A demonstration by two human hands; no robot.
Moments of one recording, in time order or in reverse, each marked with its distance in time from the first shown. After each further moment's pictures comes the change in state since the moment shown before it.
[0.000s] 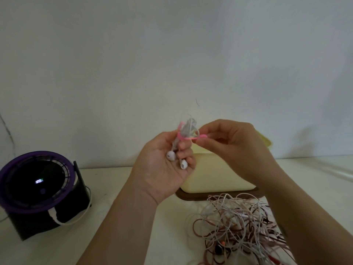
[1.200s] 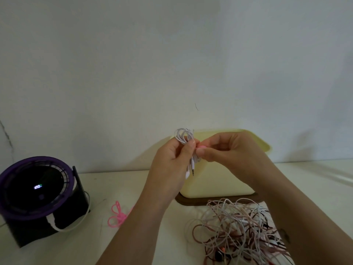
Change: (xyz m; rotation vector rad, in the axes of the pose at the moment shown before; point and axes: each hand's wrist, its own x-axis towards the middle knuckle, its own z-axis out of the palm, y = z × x) left_hand 0.004 -0.020 -0.004 1.023 0.126 0.518; right_hand 0.002 0.012 -0.002 0.181 -0.068 0.210
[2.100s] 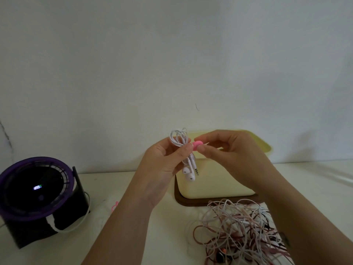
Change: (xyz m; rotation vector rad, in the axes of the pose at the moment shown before) left_hand 0.006 0.002 -0.016 -0.451 -0.084 -0.194; right_hand 0.000 -0.001 0.002 -0.166 0.022 -0.144
